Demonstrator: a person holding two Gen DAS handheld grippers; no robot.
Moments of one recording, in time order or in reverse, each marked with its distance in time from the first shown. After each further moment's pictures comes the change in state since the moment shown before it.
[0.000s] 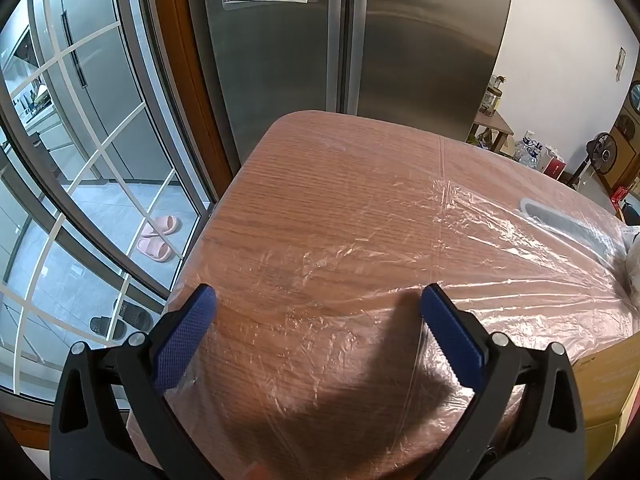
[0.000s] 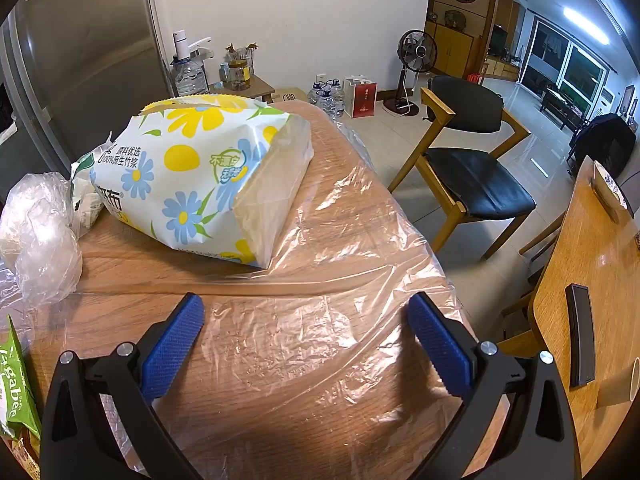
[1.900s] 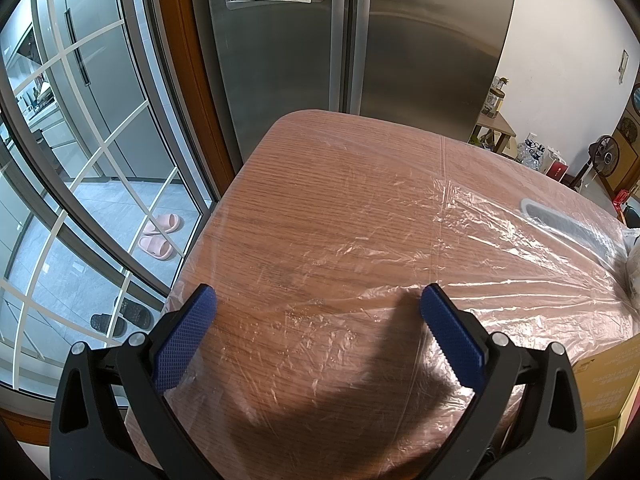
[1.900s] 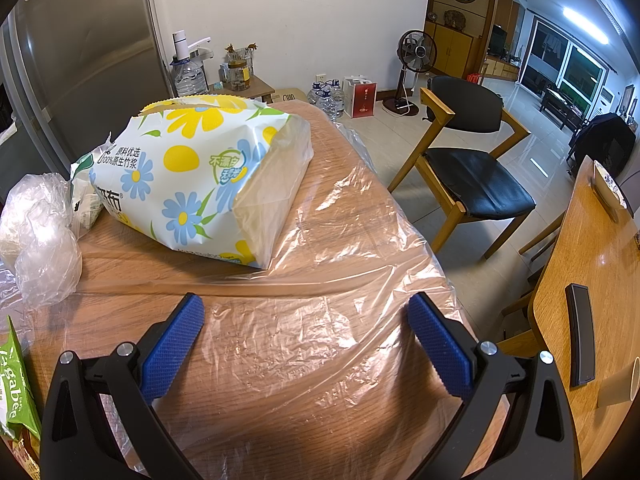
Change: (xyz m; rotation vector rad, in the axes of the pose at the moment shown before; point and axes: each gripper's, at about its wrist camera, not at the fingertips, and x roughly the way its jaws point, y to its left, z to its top) left arm -0.001 -0.001 0.000 -0.005 -0.001 0.008; right arm 0.000 0.000 0.000 0.000 -0.001 0.000
